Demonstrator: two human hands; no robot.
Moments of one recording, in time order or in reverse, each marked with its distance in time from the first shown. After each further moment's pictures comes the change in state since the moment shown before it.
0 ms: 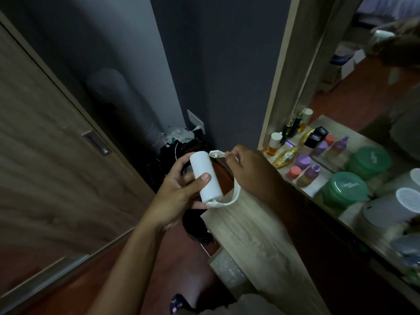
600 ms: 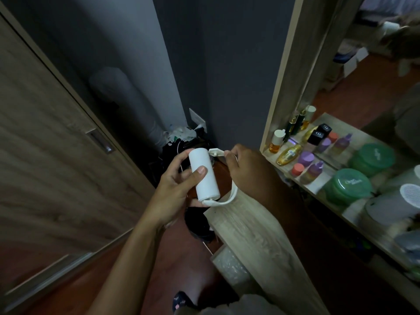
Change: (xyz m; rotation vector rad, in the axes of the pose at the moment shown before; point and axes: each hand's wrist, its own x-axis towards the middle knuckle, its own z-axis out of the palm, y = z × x) left_hand -0.013 0.009 -0.005 0.039 0.028 0.042; right_hand -0.009 -0.020 0.007 -0.092 0.048 0.009
